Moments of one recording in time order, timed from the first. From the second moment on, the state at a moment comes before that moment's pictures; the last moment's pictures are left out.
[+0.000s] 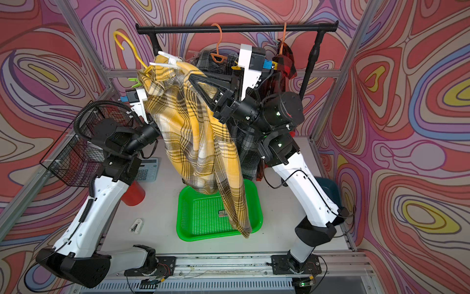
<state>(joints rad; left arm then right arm) -0.27 1.26 1.50 0.16 0.63 -0.59 0.71 1.66 2.23 0.20 -0.60 0.48</state>
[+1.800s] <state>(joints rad) -0.69 0.86 0.84 -0.05 0.02 -0.42 0.64 1.53 1.45 0.64 -0.69 0.65</state>
